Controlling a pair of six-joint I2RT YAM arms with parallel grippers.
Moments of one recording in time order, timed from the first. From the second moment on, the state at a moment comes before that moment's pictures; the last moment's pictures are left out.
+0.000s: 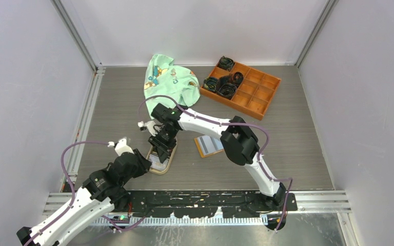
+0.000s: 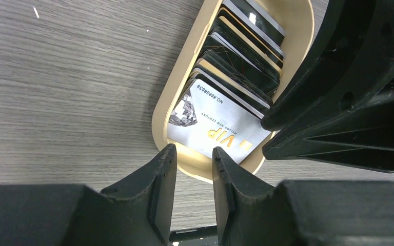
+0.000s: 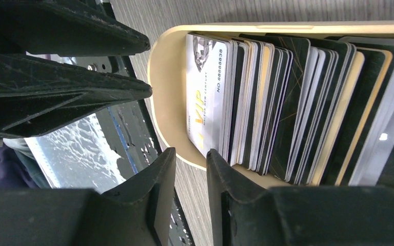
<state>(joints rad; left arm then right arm) -0.76 0.33 0.34 -0.76 -0.36 -0.98 0.99 2.25 1.90 -0.89 -0.66 -0.03</state>
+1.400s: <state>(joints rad) -0.76 0.37 0.29 -0.67 -0.31 -0.97 0.90 2.44 2.19 -1.05 -0.71 -0.14</state>
